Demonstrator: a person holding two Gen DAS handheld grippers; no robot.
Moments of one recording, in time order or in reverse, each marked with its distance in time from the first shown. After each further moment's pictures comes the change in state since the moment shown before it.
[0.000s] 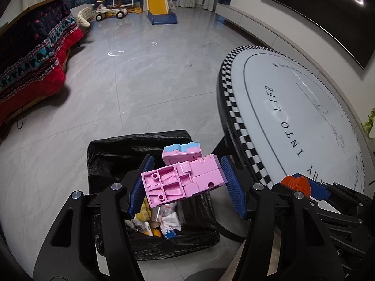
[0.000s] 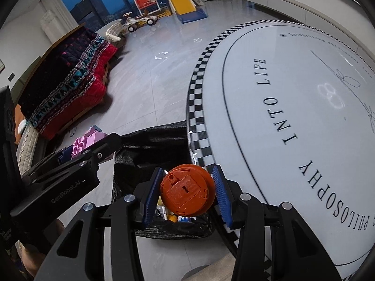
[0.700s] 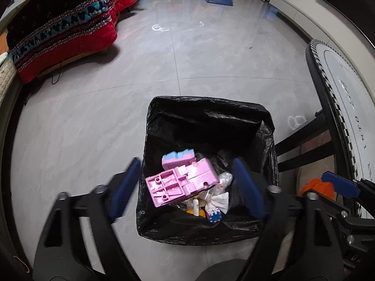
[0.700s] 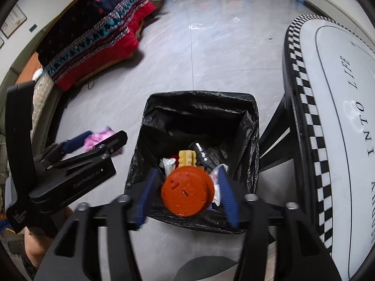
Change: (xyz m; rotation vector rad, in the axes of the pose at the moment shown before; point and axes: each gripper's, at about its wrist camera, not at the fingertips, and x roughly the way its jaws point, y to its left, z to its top) left arm 0.029 0.118 -0.047 -0.188 0.128 0.221; right arm 0.071 0.096 -0.016 -0.219 0.184 0.071
